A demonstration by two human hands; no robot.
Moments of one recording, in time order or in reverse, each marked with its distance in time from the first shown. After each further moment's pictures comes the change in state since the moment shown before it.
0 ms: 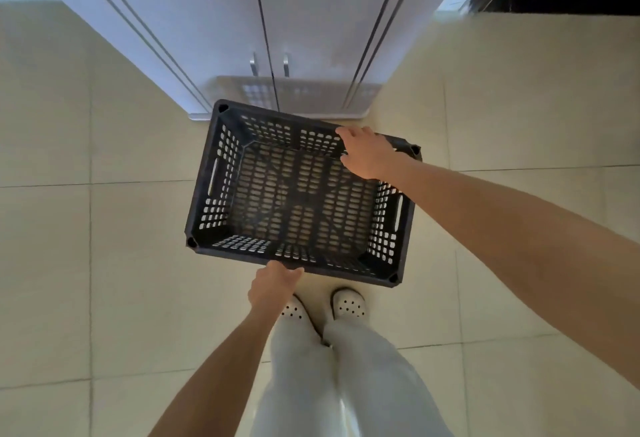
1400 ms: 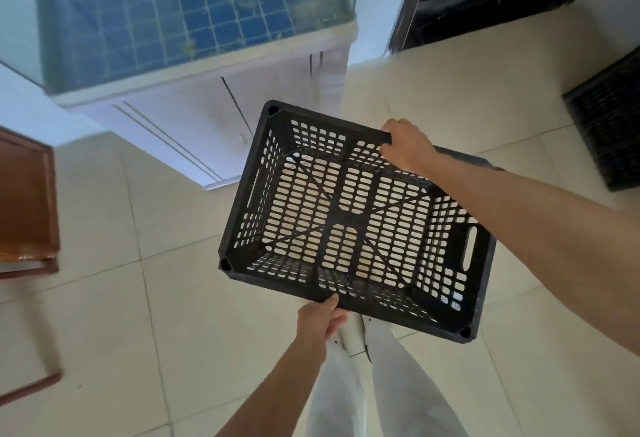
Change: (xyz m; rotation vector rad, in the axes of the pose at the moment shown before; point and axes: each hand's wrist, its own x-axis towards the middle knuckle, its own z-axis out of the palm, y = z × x) left_hand -0.225 0.016 -0.033 -0.663 -0.259 -0.232; right_hand -0.214 0.033 -0.145 0.428 0.364 0.389
